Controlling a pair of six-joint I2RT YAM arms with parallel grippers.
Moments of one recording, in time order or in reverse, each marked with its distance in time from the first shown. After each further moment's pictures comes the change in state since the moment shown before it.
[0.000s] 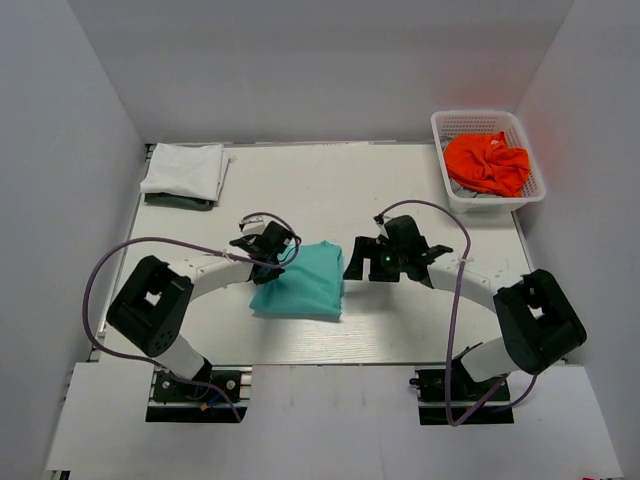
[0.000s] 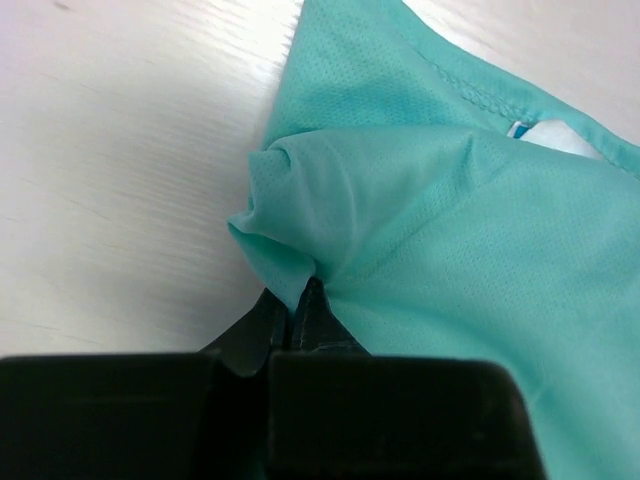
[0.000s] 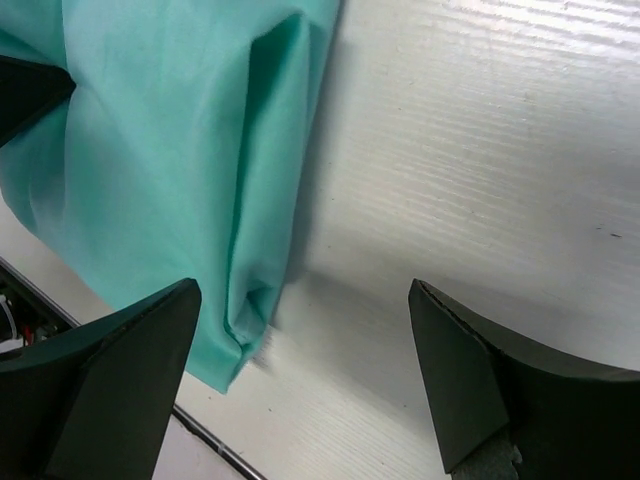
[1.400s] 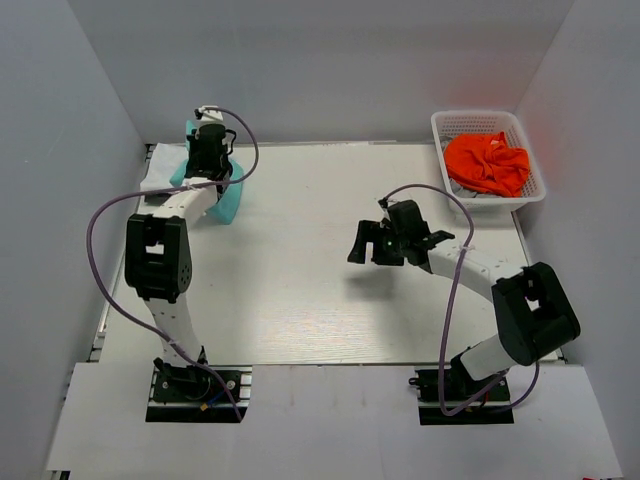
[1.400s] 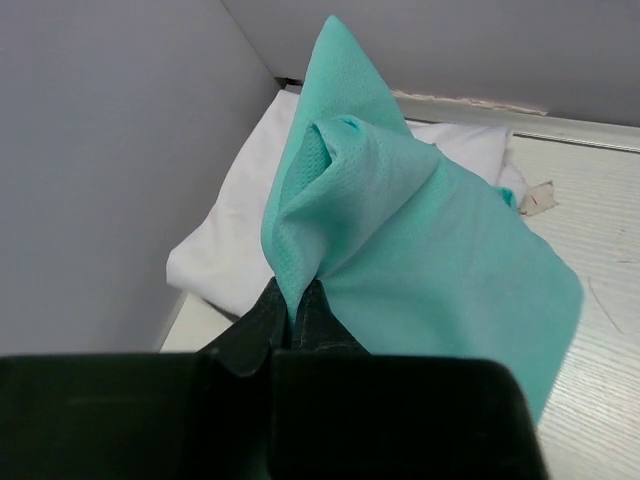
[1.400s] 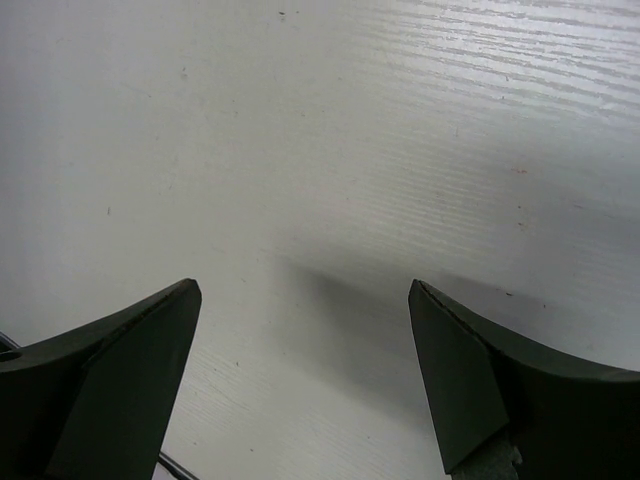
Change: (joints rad) left arm 0.480 0.360 0.636 0.528 -0.304 1.070; right arm -0.060 0.036 0.114 -0.053 0.073 -0.060
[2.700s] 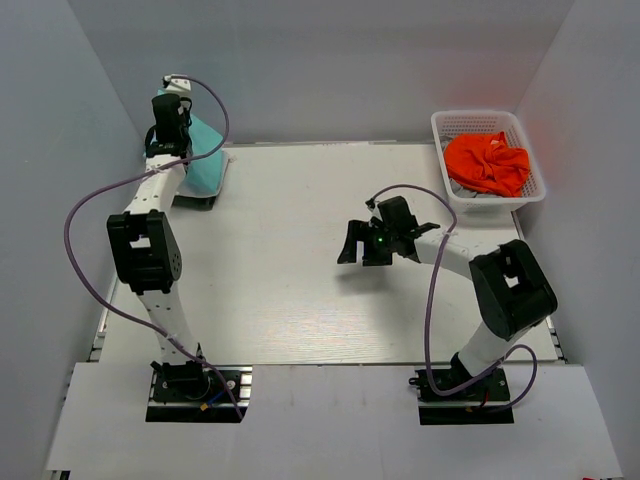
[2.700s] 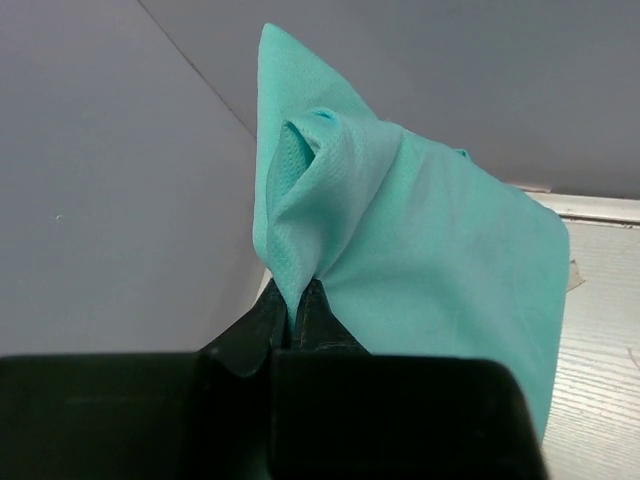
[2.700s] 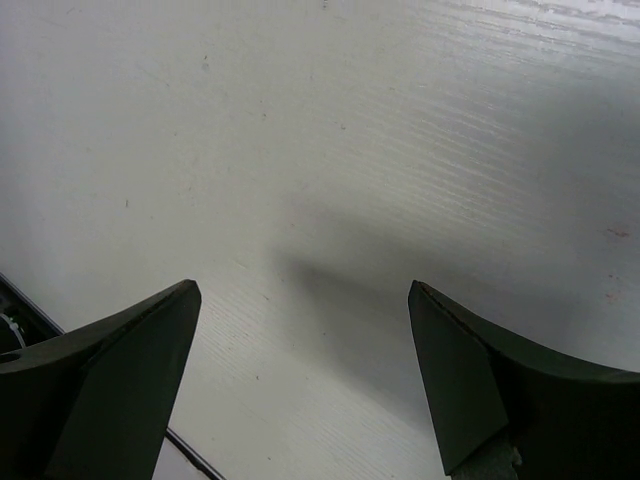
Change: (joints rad) left arm 0.188 0.083 0.328 -0.164 0.340 0.121; right arm -0.001 0.169 0.086 0.017 -0.136 0.000
